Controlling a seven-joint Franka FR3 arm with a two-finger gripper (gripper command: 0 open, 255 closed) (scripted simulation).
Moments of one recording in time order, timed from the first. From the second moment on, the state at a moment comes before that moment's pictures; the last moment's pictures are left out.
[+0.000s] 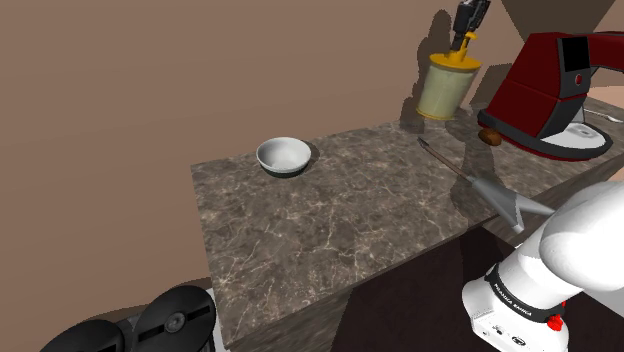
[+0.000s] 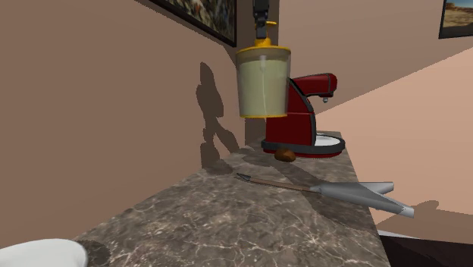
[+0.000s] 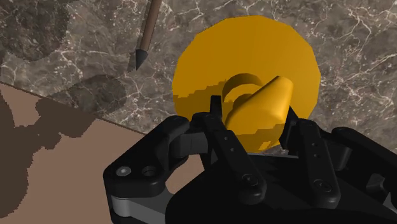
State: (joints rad) arm -0.09 -0.24 -0.31 -1.73 -0.08 1.47 -0.48
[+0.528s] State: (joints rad) arm -0.16 -0.24 -0.43 -1.78 -0.11 1.53 -0.66
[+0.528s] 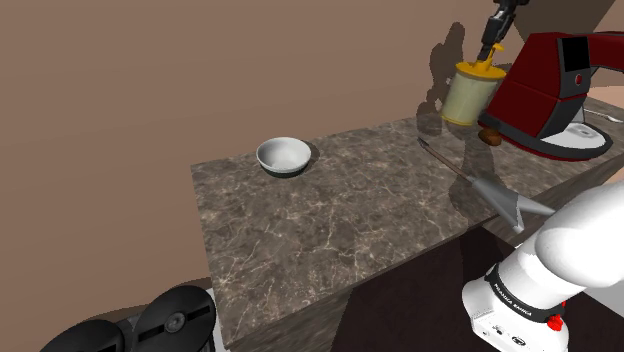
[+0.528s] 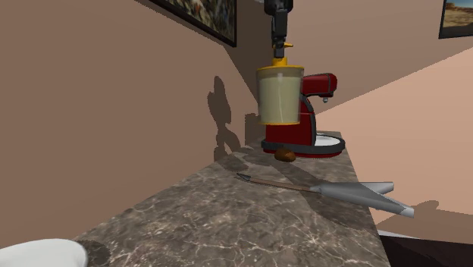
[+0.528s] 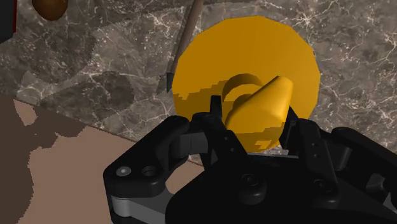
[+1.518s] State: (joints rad) arm -0.31 -0.02 -0.69 -1.69 -0.04 1.65 -1.08
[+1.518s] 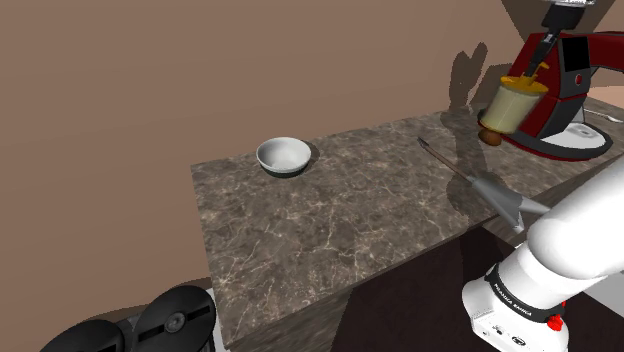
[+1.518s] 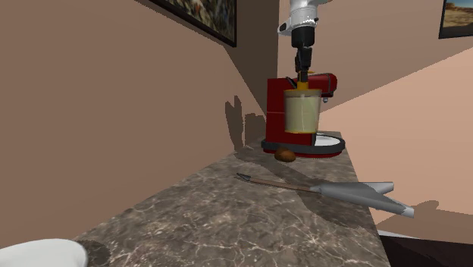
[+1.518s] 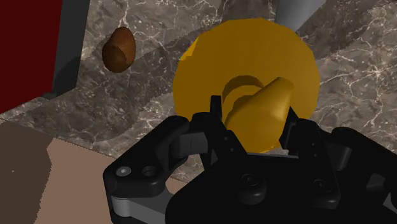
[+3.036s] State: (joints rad) arm -0.67 0.47 -0.77 -1.39 0.29 1.72 -1.51
